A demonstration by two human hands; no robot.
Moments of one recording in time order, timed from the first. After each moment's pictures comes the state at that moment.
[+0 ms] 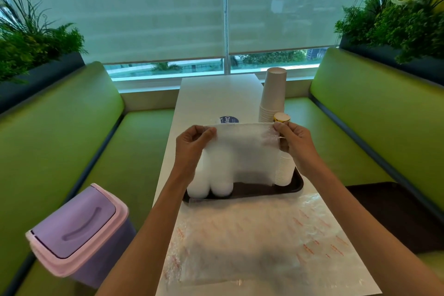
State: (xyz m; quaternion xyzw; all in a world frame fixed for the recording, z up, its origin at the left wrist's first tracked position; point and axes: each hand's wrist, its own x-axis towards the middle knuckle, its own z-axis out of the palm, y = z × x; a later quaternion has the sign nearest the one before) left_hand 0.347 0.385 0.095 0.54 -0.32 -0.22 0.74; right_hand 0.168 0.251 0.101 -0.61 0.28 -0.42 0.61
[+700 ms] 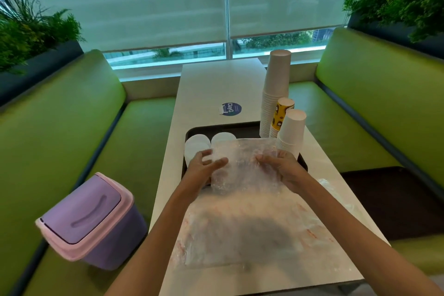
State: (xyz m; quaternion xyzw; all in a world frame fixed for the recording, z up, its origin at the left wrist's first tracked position) left_hand 0.336 0.406 0.035 0.67 -0.25 -0.41 0.56; right_hand 0.170 0.267 0.029 -0.52 0.35 -0.25 0.74
